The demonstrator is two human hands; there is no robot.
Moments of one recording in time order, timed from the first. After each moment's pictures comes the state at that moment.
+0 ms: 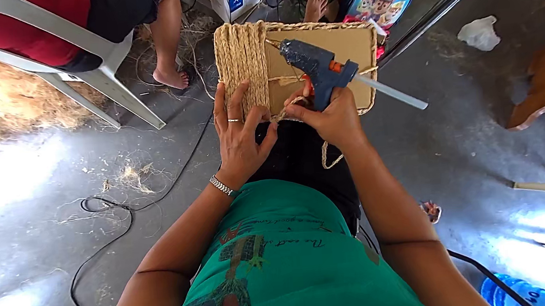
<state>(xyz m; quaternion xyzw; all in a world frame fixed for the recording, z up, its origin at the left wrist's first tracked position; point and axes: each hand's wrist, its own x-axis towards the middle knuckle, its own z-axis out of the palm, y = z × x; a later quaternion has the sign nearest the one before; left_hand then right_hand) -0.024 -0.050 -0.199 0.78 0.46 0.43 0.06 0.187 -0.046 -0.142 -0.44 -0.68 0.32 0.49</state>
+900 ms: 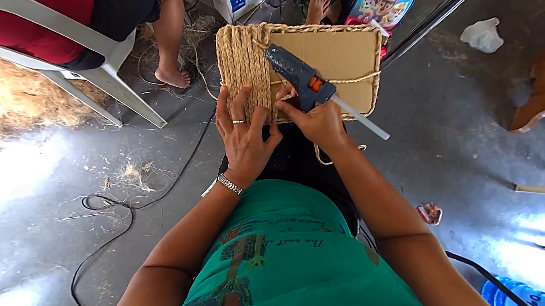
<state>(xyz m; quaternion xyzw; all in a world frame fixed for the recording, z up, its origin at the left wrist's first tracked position) -0.009 -0.055 -0.202 0.74 0.51 0.43 0.00 0.167 -0.033 -0.164 -0.42 -0.72 0.24 0.50</state>
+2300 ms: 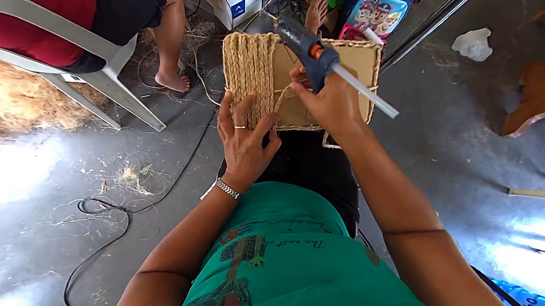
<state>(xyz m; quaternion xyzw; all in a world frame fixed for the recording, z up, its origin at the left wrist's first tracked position) -0.016 -0.058 -0.200 0.77 0.48 0.42 0.01 0.177 -0.021 -0.122 -0.52 -0.74 0.13 0.41</state>
